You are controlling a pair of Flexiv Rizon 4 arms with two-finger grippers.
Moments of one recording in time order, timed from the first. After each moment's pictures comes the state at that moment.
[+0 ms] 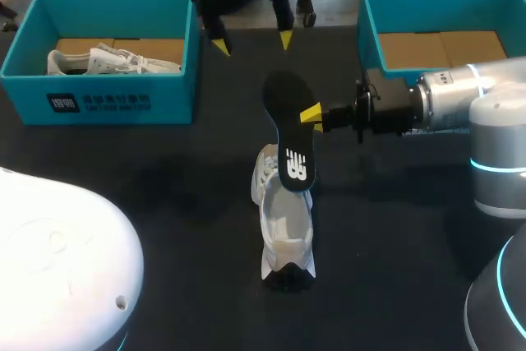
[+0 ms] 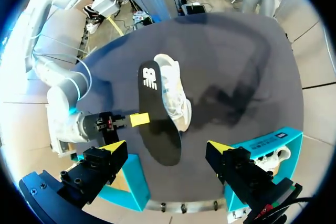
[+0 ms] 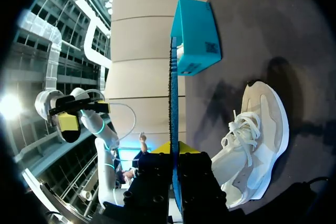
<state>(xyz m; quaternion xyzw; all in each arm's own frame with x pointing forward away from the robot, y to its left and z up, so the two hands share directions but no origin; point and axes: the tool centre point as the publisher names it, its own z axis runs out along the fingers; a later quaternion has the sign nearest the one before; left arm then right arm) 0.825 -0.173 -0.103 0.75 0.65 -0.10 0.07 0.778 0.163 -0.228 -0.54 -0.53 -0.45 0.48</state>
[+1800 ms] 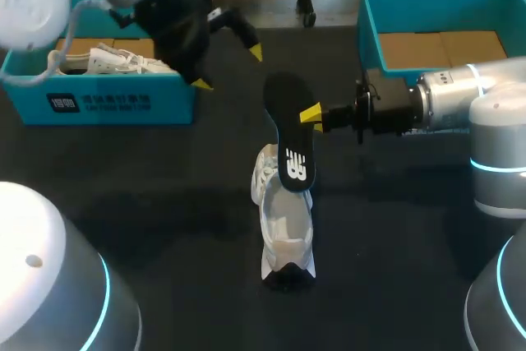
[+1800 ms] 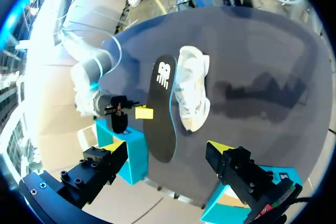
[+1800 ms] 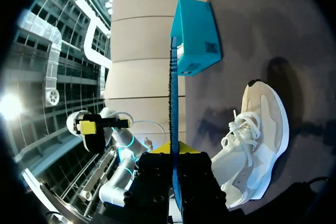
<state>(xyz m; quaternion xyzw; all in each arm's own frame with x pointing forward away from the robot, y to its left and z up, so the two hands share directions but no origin) 0.797 -0.127 -0.122 0.62 0.73 -0.16 0.24 0.778 0.163 -0.228 -0.54 -0.53 -0.45 0.48</state>
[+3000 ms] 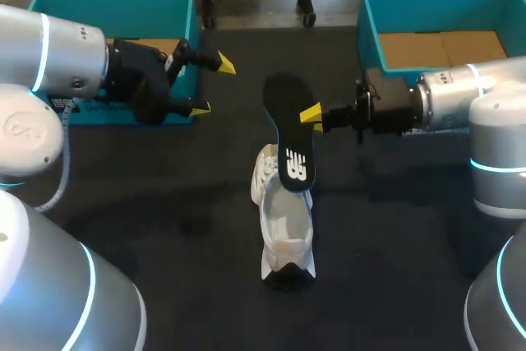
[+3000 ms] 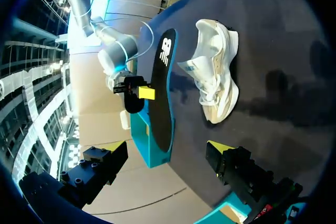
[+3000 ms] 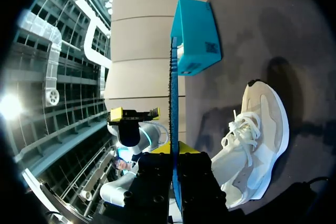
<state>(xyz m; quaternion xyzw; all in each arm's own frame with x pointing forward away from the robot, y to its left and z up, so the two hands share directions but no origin) 0.820 -0.102 -0.180 0.53 0.69 -0.27 0.41 0.778 0.163 -0.228 -0.54 -0.53 -0.45 0.48</state>
